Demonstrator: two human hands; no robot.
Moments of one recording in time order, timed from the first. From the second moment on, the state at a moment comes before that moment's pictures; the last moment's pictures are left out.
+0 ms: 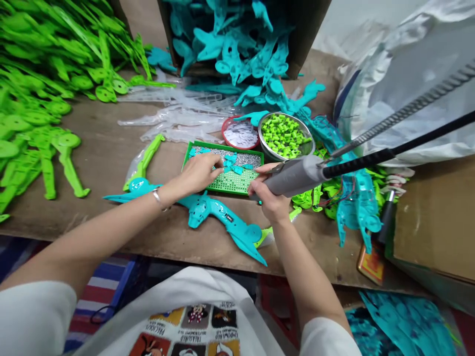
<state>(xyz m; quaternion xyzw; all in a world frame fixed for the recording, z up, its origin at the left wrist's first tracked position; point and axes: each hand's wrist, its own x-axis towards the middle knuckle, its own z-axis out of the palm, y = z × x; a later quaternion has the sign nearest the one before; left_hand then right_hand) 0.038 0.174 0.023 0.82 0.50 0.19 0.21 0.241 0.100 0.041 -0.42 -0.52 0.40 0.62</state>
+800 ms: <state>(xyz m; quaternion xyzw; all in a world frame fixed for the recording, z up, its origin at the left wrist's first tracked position) 0.036 0.091 0.026 0.85 0.36 0.14 0.37 0.245 0.091 0.043 -0.41 -0.52 0.43 0.61</state>
